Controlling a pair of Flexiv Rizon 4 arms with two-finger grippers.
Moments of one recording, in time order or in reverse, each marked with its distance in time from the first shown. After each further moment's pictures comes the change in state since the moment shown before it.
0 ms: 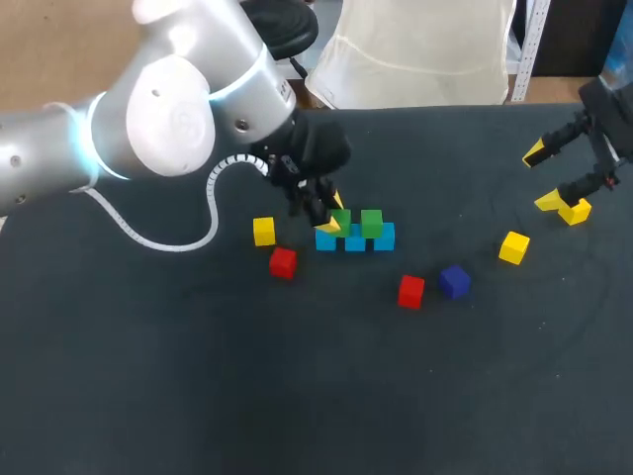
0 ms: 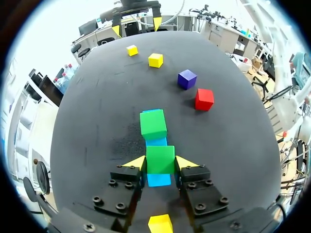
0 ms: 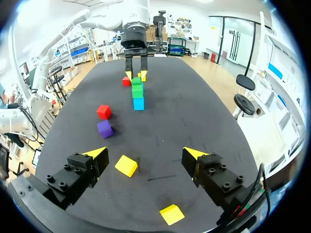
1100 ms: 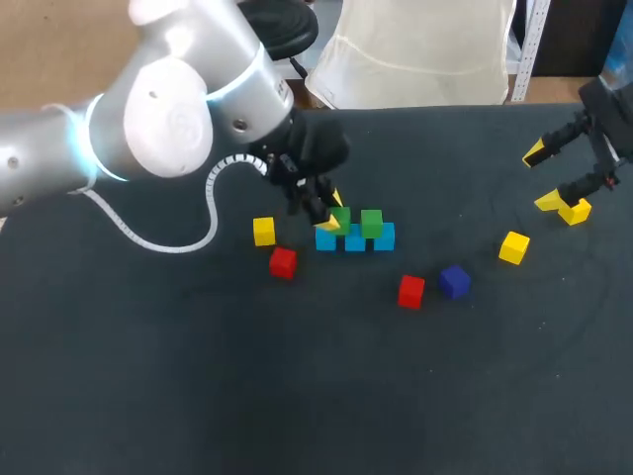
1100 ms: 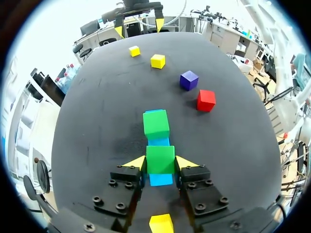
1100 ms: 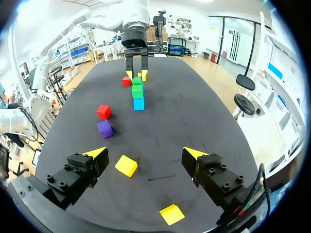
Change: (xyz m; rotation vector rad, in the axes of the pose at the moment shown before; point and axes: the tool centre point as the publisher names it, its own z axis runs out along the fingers) left arm 0.002 0.002 -0.001 -0.013 -0.007 -0.016; right arm 0.000 0.000 0.000 0.000 0.000 0.000
